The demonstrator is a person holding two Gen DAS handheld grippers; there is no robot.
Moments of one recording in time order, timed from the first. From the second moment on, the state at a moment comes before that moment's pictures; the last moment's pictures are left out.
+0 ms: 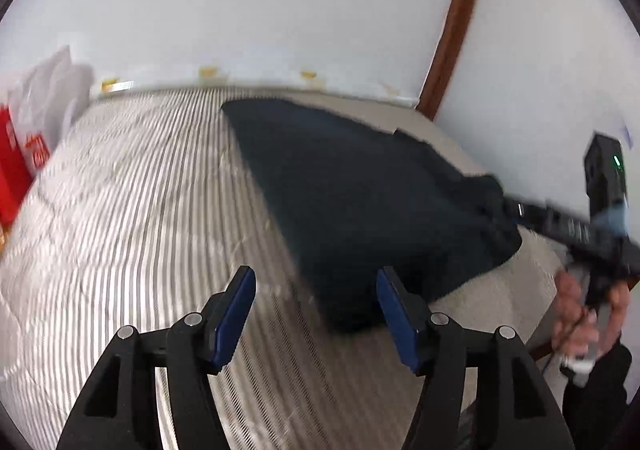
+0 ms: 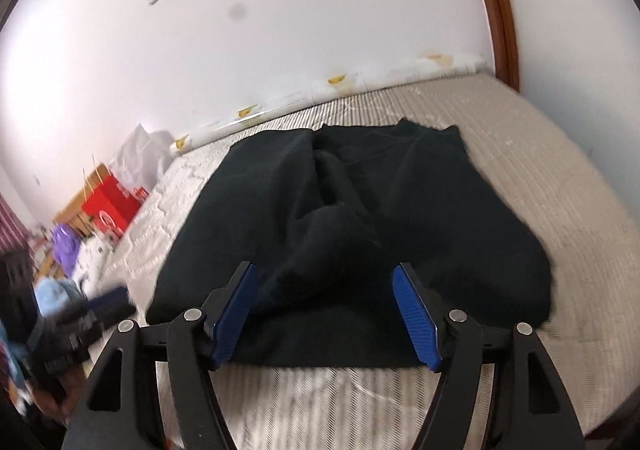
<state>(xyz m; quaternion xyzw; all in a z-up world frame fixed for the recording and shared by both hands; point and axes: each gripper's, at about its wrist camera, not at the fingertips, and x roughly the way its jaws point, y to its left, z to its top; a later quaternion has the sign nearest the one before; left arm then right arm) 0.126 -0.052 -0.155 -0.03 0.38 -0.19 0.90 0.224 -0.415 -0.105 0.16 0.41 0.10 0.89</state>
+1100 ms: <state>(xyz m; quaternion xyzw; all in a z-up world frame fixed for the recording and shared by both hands) 0.165 -0.139 -0.193 0.01 0.42 -0.27 0.86 0.244 -0.516 -0.109 0.11 0.36 0.00 0.93</state>
